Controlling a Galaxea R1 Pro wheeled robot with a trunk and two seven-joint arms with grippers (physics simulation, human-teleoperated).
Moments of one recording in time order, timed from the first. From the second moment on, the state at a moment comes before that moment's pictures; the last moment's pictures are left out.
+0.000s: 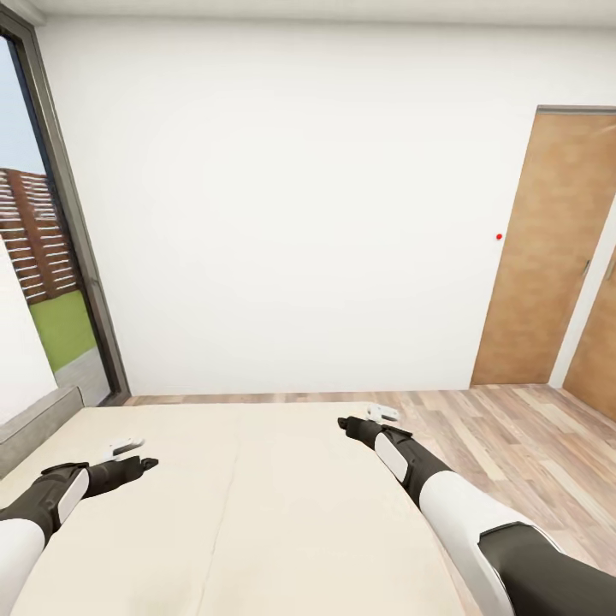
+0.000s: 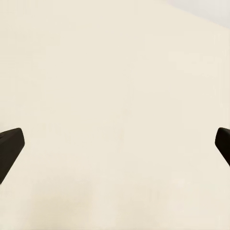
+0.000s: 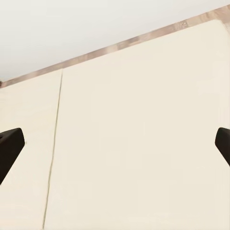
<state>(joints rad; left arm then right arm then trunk) -0.74 0.36 0.20 -0.39 0.14 0.45 -0.35 -0.90 0.10 0.20 -0.31 -0.50 0.20 -0.02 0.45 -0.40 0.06</state>
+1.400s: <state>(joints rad) -0.74 0.33 0.20 -0.37 0.14 0.47 -0.34 -0.81 0.10 0.20 -0.58 -0.50 0.30 -0.02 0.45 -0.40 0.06</state>
